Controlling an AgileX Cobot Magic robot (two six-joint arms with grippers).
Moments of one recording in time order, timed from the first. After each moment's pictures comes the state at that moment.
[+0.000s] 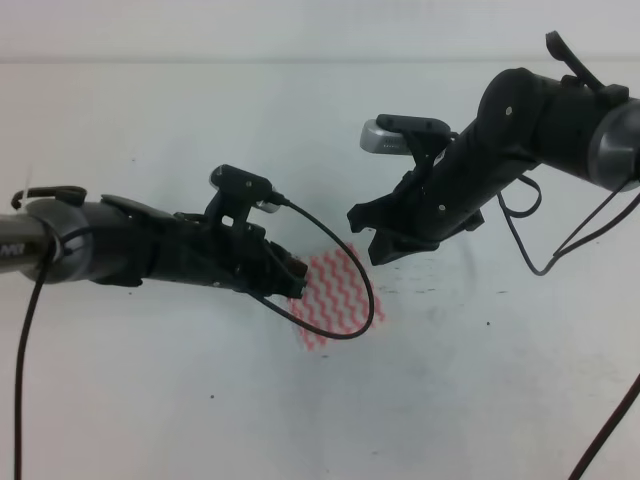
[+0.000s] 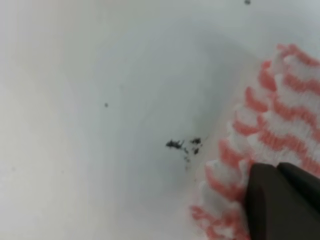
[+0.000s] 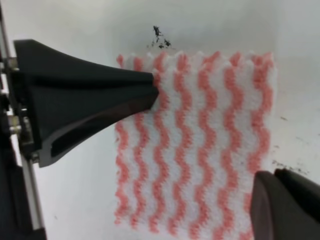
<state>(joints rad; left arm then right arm) -0.35 1.99 -1.14 -1.41 0.49 1.63 0.44 2.01 -1.60 0.47 0.89 -0.10</state>
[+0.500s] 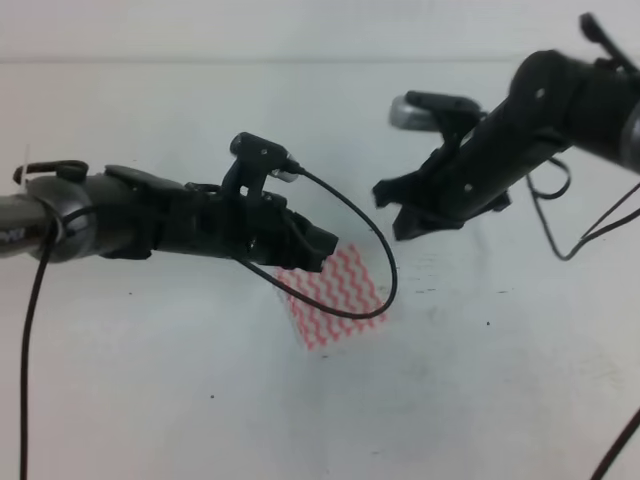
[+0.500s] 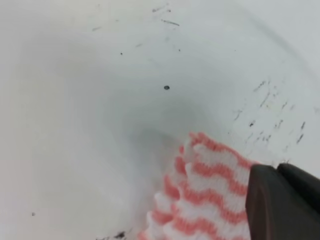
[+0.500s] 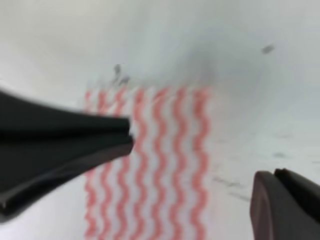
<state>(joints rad) -0.38 1.99 -1.22 -1.41 0.59 1.62 0.39 1.98 -1.60 0.44 0.88 -0.07</state>
